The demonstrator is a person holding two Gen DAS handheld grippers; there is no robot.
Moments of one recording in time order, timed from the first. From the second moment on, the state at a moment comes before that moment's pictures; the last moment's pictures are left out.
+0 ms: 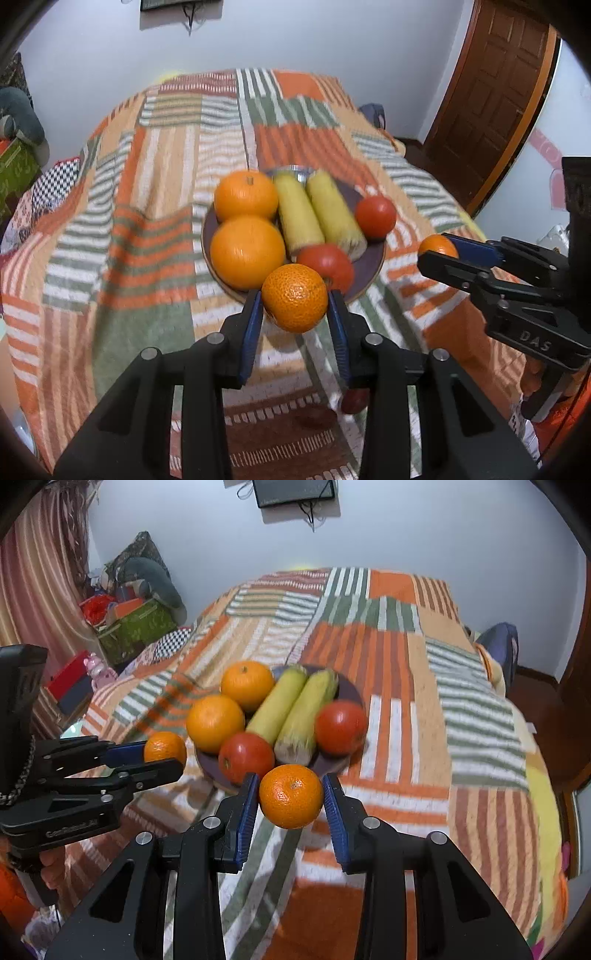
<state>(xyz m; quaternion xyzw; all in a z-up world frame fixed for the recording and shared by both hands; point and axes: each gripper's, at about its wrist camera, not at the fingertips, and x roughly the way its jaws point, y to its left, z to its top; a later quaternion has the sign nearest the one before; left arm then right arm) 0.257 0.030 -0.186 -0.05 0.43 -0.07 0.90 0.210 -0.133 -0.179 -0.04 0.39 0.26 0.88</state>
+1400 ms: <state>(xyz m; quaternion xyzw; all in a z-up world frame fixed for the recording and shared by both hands) 0.352 0.041 -0.208 -0.07 0.44 -0.07 0.89 0.276 -0.076 -0.206 -0.07 0.40 0.29 0.87</state>
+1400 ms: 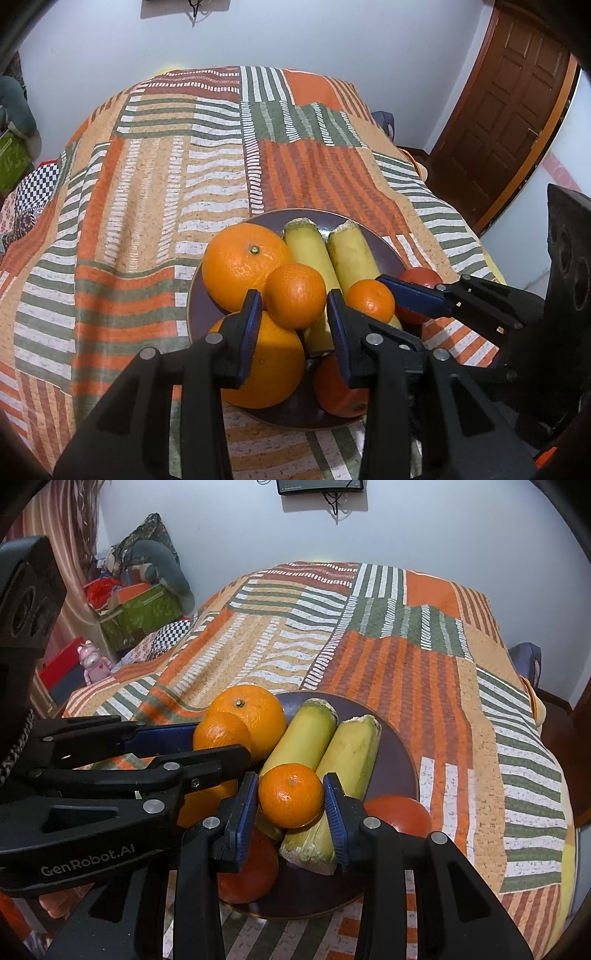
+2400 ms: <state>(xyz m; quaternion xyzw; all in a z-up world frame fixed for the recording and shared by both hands) 0.233 0.045 -0.130 -0.05 0.38 -0.06 0.92 0.207 -0.118 -0.136 -0.07 0.34 0.27 0.90</state>
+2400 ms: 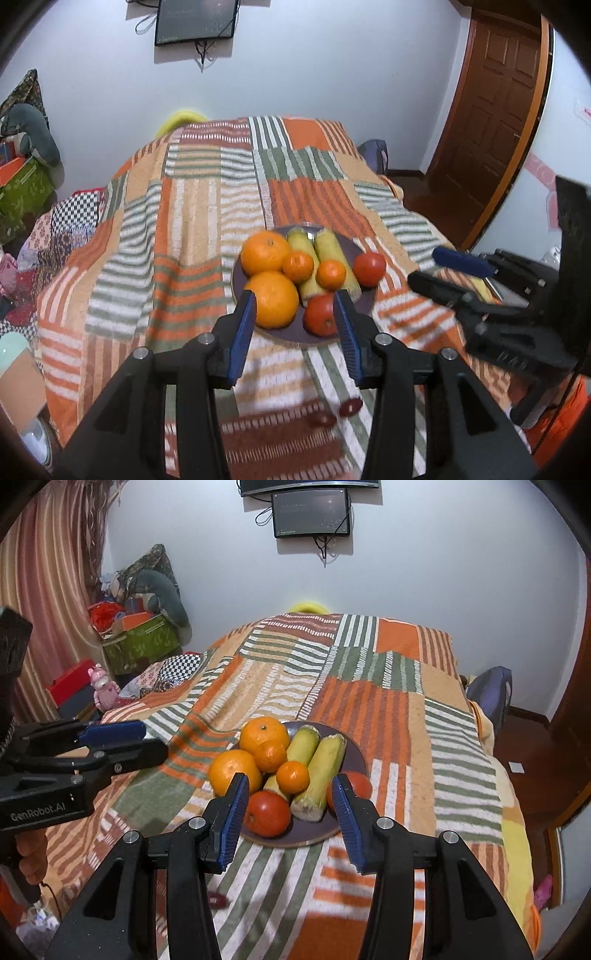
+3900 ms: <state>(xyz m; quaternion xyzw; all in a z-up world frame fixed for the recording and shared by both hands) 0.182 0.058 -0.227 -0.07 0.47 -0.06 0.88 0.168 -0.076 -0.240 -0.07 0.47 0.32 0.82</state>
